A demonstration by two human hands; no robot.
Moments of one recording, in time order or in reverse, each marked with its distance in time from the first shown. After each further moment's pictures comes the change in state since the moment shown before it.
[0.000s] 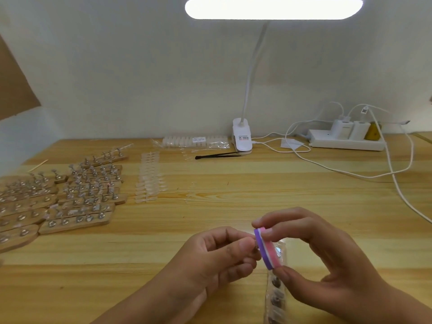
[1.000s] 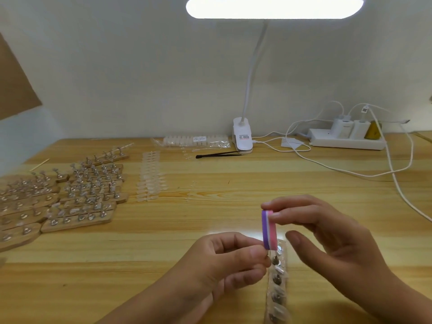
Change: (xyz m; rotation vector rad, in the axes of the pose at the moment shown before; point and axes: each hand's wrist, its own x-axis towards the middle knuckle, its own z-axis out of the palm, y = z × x) left_hand -0.002 -0.001 0.006 0.048 -0.023 -0.051; right_hand 0.000 0.006 -0.006 0.084 0.080 0.066
